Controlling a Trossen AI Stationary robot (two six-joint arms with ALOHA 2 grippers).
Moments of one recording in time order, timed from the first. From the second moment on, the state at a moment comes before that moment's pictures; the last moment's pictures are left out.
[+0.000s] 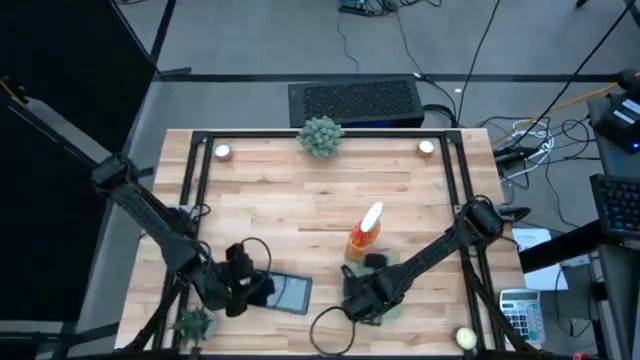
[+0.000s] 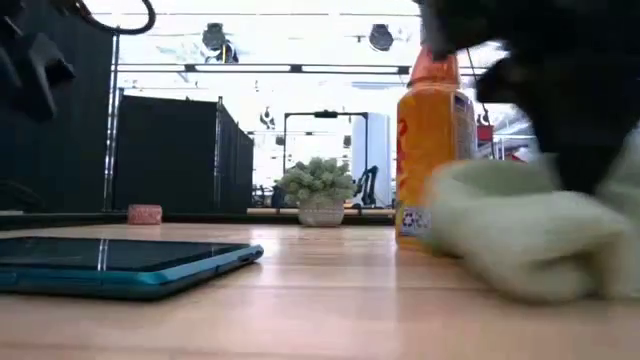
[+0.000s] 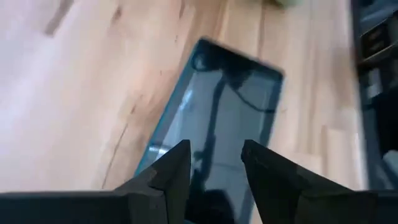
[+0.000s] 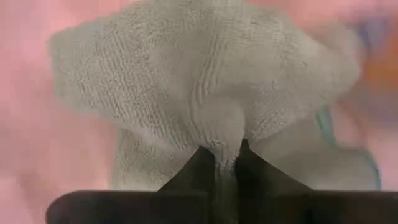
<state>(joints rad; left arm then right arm) -0.82 1.26 0.71 -0.45 -0.45 -0.94 0.57 2.02 1.53 -1.17 0.12 0.78</state>
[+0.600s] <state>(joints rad) -0.79 1.17 0.71 -0.45 -0.46 -0.87 0.67 1.63 1.53 -1.26 0.34 0.95</state>
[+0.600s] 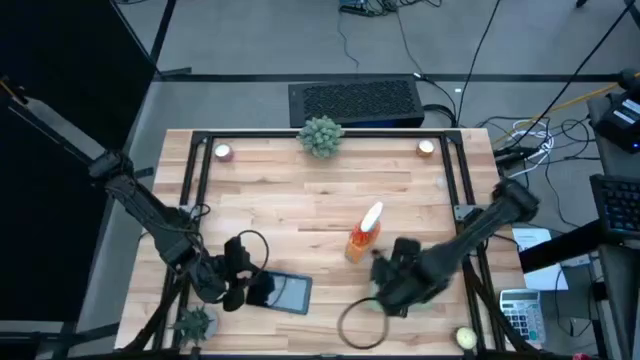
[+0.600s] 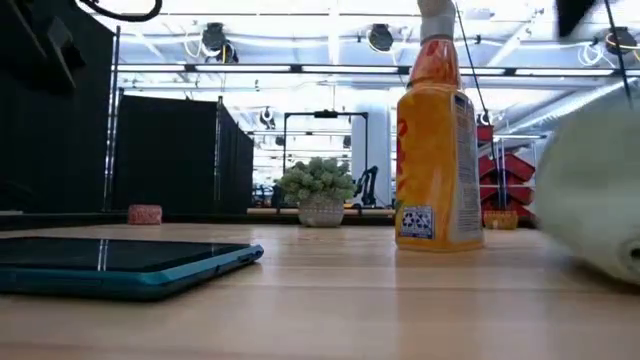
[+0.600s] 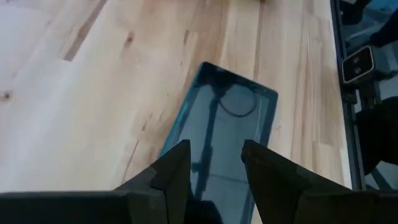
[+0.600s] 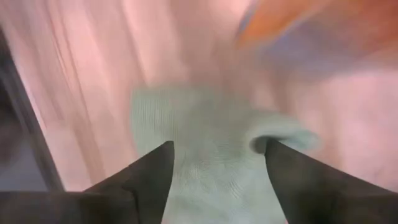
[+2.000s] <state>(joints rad) -0.36 1.07 0.71 -0.41 -0.30 -0.46 0.25 0.49 0.33 -0.11 0.36 0.34</state>
